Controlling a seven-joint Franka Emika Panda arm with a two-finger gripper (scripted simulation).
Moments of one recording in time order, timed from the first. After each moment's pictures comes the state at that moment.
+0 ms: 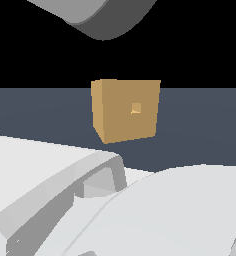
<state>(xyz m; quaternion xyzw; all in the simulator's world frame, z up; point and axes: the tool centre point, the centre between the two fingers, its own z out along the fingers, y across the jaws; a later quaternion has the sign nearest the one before) 0.022 -0.304 0.078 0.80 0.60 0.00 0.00</state>
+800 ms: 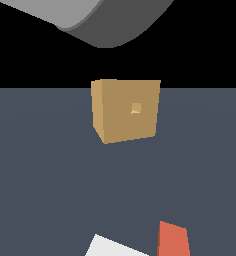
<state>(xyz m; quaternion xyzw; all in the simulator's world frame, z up) 0.019 -0.335 0.065 0.81 0.58 0.00 0.00</state>
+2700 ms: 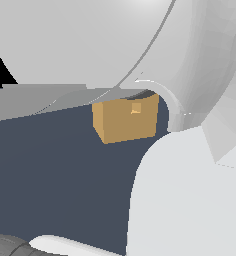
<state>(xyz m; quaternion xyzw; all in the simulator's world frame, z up) 0.044 -0.296 0.028 0.79 0.62 0.00 0.00</state>
